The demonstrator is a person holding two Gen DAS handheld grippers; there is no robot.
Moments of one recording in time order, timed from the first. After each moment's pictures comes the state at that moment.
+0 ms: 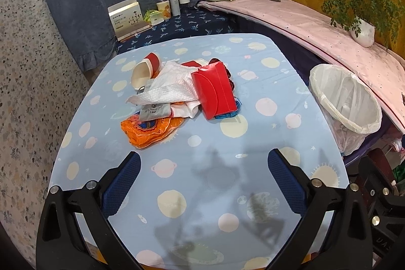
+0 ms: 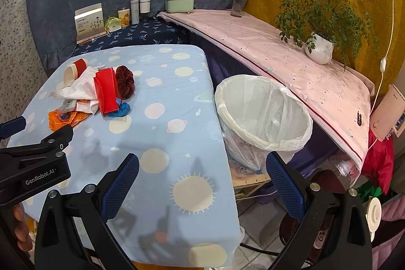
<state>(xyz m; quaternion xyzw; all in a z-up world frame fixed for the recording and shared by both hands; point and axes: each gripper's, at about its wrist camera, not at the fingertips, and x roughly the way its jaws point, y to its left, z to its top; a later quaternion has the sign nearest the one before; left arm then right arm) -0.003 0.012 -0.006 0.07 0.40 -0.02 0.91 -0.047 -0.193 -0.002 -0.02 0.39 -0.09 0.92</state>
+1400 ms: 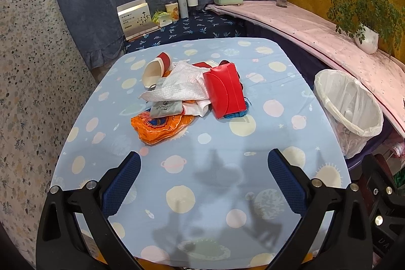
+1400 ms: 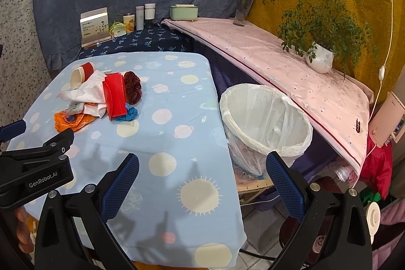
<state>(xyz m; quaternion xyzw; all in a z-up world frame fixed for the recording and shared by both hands) -0.015 0.025 -0.003 0.05 0.39 -0.01 0.92 -0.057 -0.180 0.007 -0.03 0.37 -0.09 0.93</state>
